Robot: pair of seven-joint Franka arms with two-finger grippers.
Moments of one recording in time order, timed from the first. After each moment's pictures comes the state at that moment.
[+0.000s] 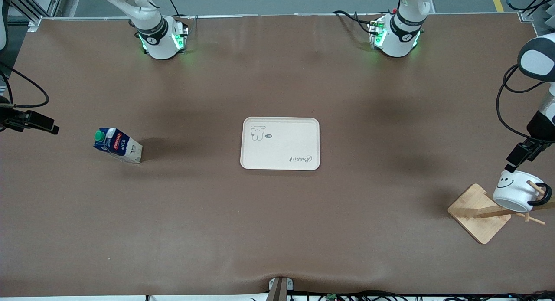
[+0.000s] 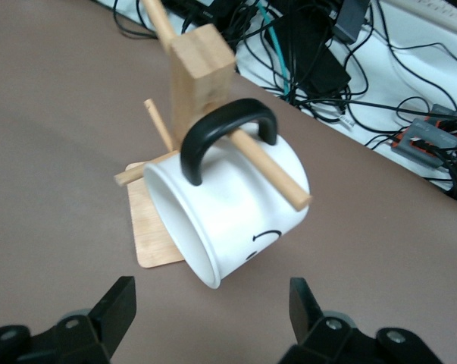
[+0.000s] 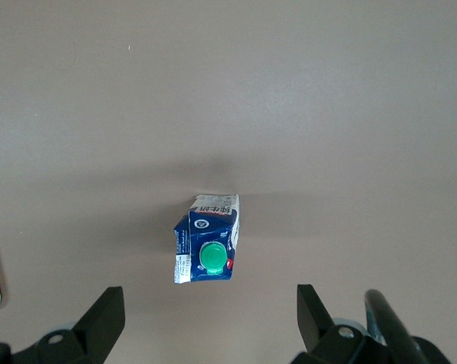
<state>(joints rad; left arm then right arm) 0.16 0.04 0.04 -2.12 -0.12 2.67 -0.20 -0.05 0.12 -0.11 -1.58 0.02 1.65 -0.06</state>
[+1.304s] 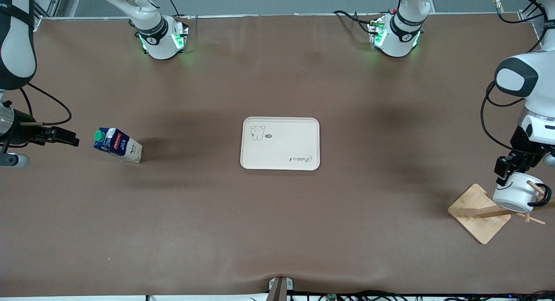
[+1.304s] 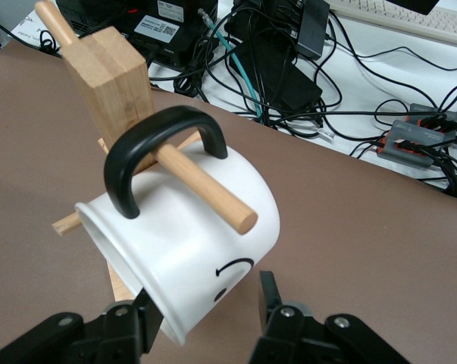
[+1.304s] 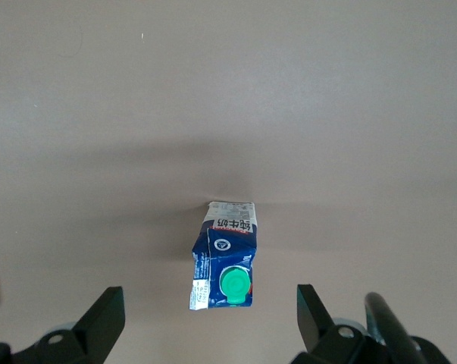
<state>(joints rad) 0.16 0.13 0.00 -2.15 -0.12 2.89 -0.08 -0.01 0.21 -0.10 -1.57 0.02 1.69 -0.06</state>
